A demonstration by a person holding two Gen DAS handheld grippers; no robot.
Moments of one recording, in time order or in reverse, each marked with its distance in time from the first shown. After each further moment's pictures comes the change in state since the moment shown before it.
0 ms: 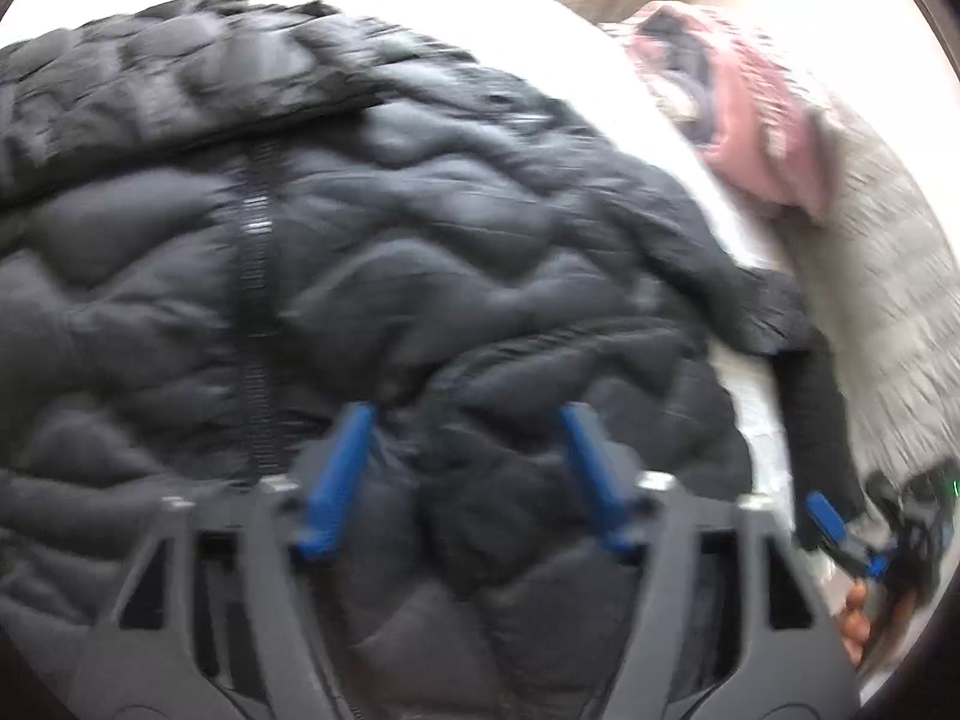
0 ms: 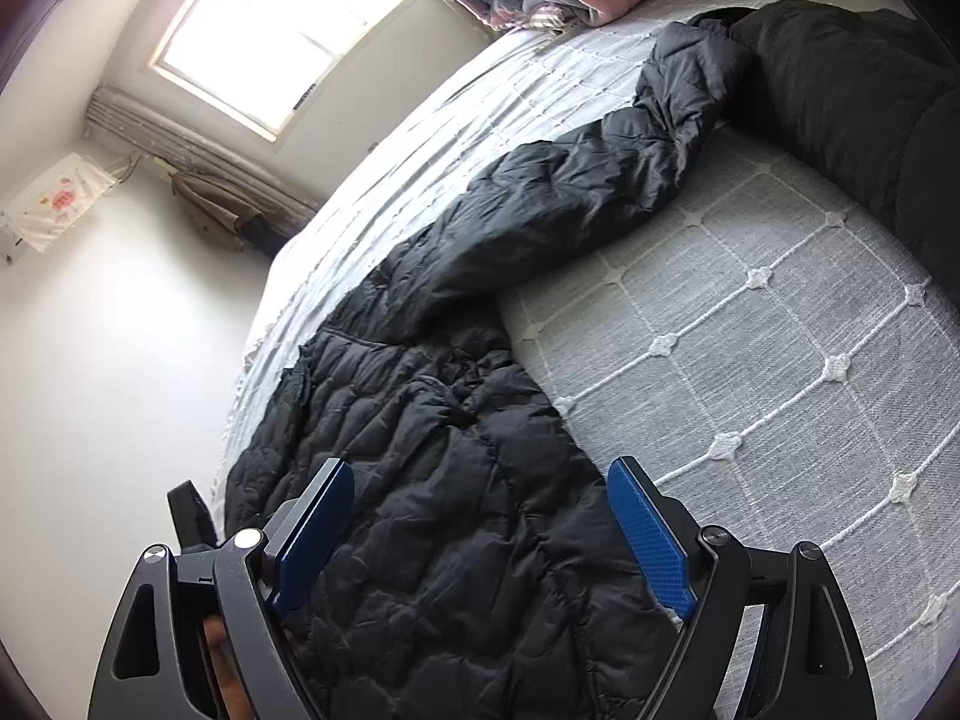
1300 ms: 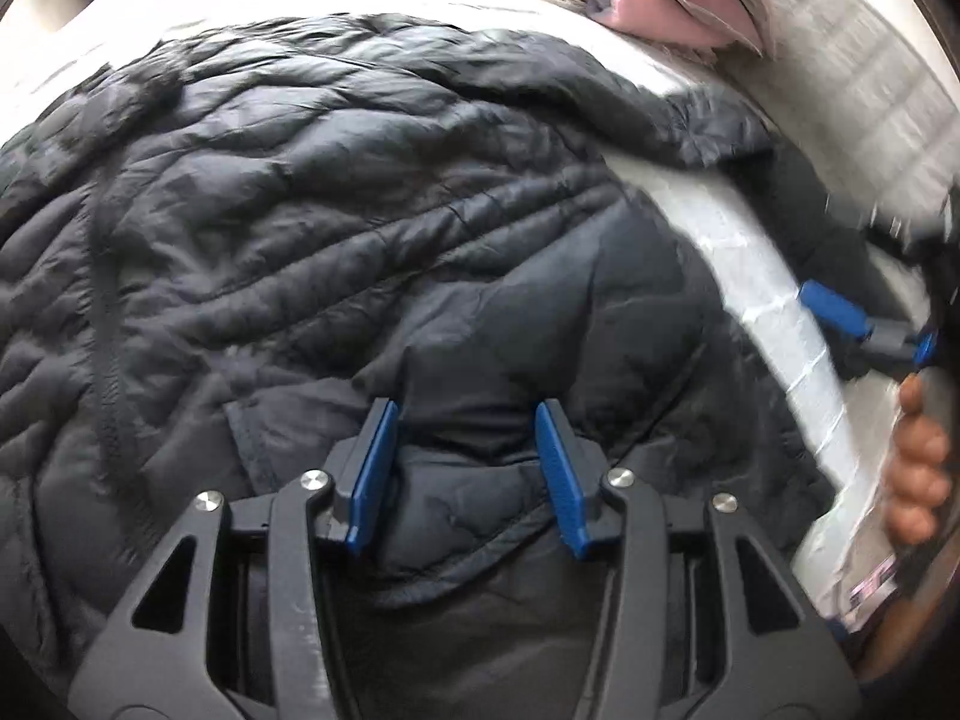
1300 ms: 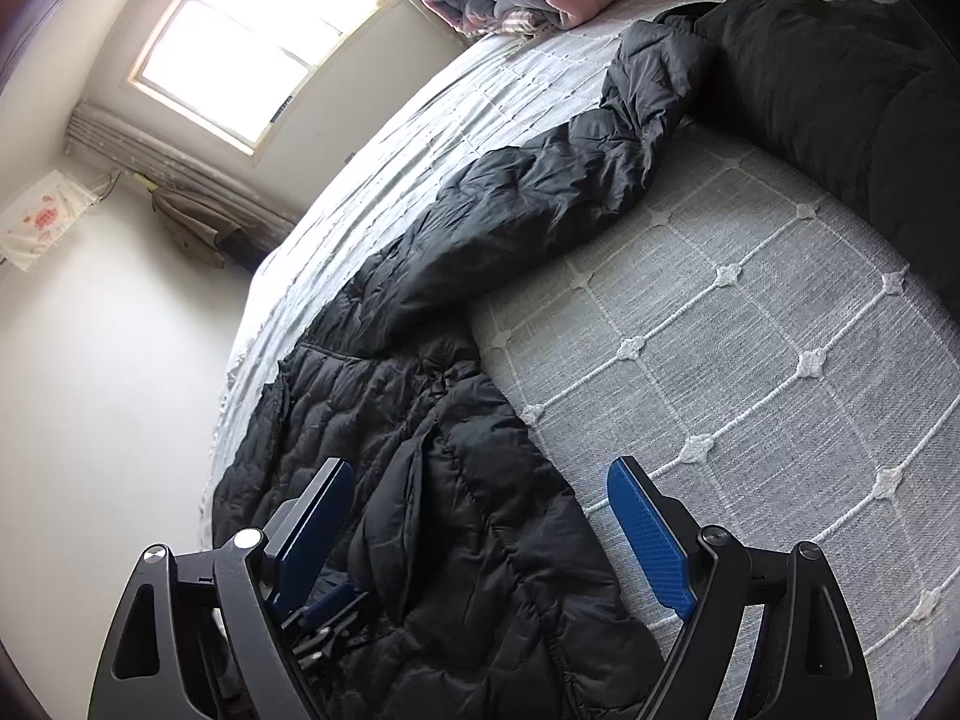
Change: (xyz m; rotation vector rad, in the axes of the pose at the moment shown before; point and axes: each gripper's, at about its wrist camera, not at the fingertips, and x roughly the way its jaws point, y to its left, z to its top) left arm 0.013 -0.094 -0.079 0.270 0.110 0.101; right arm 0.002 -0.011 0.002 0.041 -0.016 -0.052
